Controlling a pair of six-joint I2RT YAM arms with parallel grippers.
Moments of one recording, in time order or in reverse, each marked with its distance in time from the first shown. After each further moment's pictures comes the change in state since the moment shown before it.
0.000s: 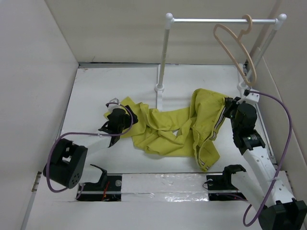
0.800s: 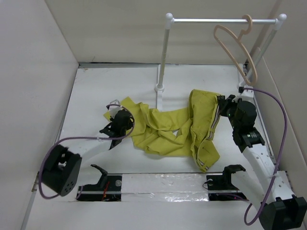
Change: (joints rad) left arm -0.109 0.010 0.057 -0.183 -0.205 -0.007; right arm -0.007 0.037 0.023 0.031 -0.201 -0.020
